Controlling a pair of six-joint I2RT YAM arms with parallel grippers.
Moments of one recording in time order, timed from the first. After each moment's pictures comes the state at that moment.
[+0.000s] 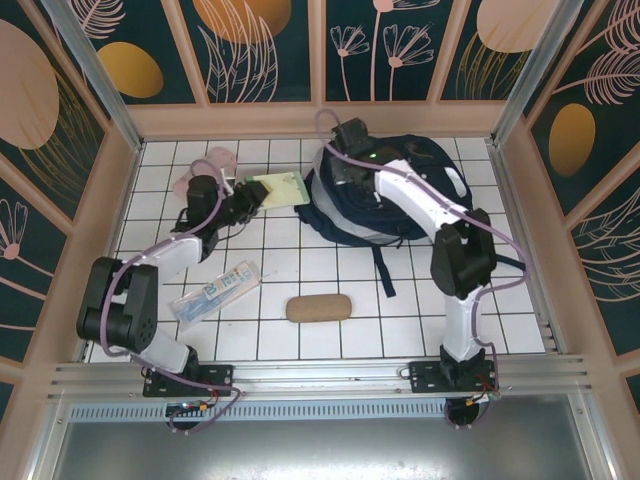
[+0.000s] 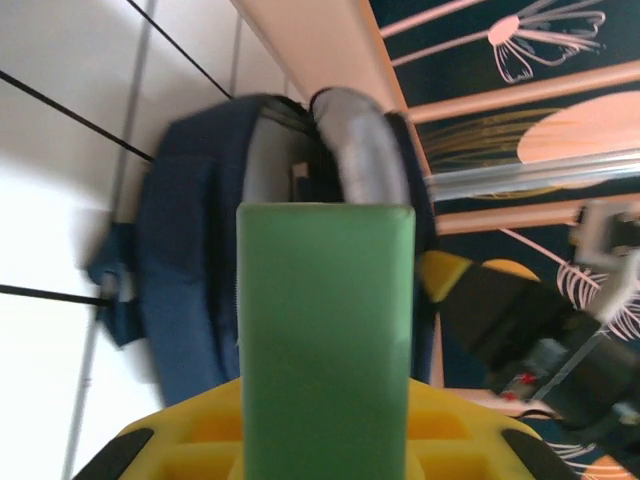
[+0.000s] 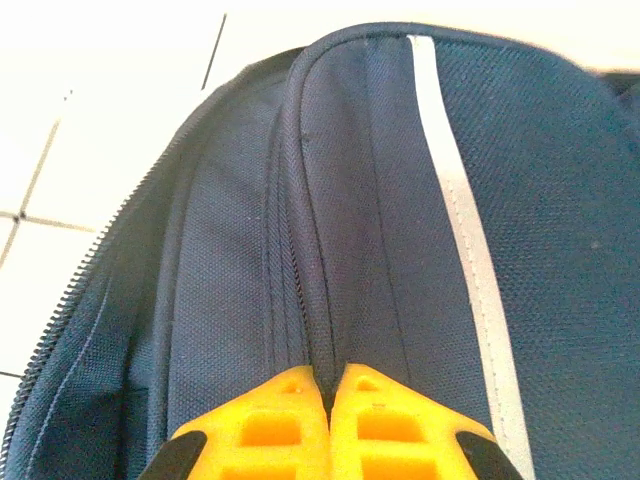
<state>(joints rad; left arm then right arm) -0.23 1.57 0.80 0.45 0.56 -1.16 0.55 1.96 1.79 -0.64 0.23 0.22</state>
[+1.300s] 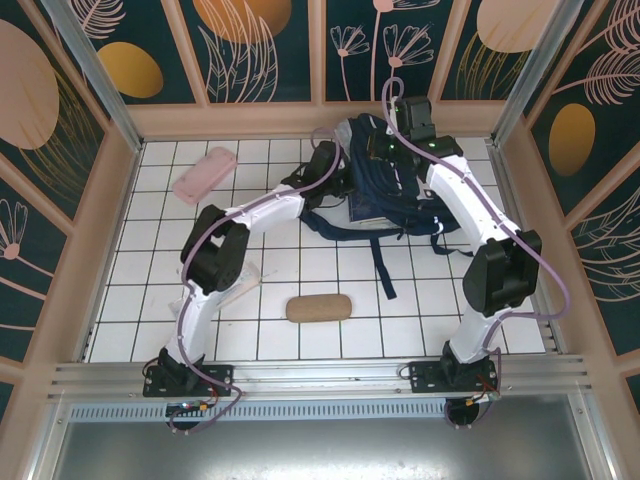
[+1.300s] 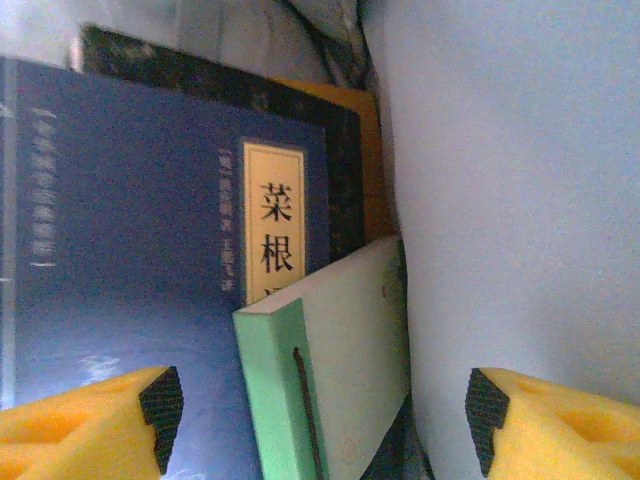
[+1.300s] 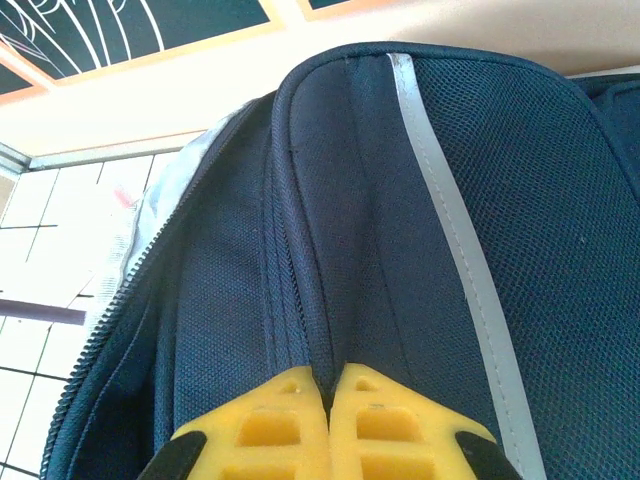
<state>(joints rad) -0.66 2.21 1.74 0.00 0.23 -1.03 0.34 1.75 1.69 -0.58 -0.13 0.38</state>
